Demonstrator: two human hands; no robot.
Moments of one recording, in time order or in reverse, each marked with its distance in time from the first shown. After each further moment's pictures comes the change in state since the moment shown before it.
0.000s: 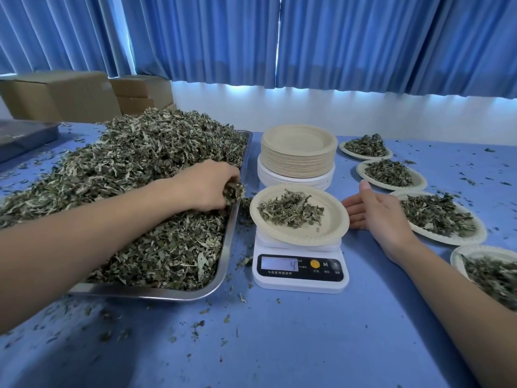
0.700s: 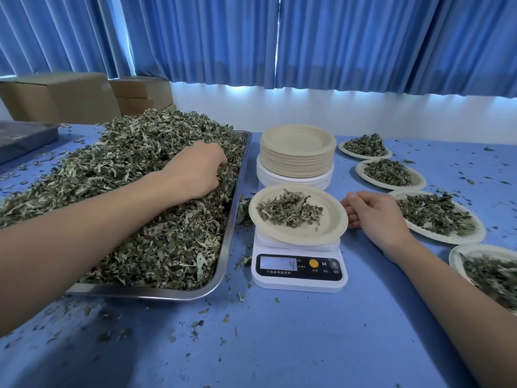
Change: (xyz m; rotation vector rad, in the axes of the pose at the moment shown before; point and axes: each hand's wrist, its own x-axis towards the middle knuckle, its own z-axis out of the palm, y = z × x) left_hand 0.001 -0.005 -0.016 -0.010 0.204 -0.082; right_hand 0.001 0.003 0.001 -0.113 -0.007 -0.050
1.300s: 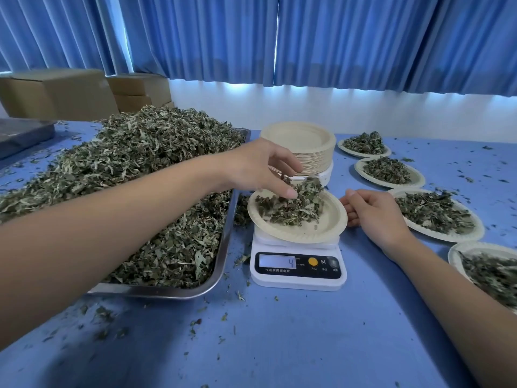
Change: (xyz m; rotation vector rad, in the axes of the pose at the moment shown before) left_hand 0.005 0.067 -0.012 -0.797 -0.386 0.194; right_hand -0.002 -0.002 0.001 0.007 -0.014 -0.006
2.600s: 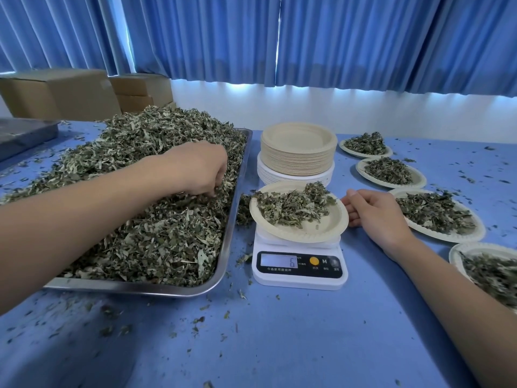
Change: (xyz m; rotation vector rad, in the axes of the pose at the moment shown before) left_hand -0.030 -0.038 -0.040 0.880 0.152 -0.334; right_hand -0.001 0.000 -0.001 0.013 -0.010 -0.016
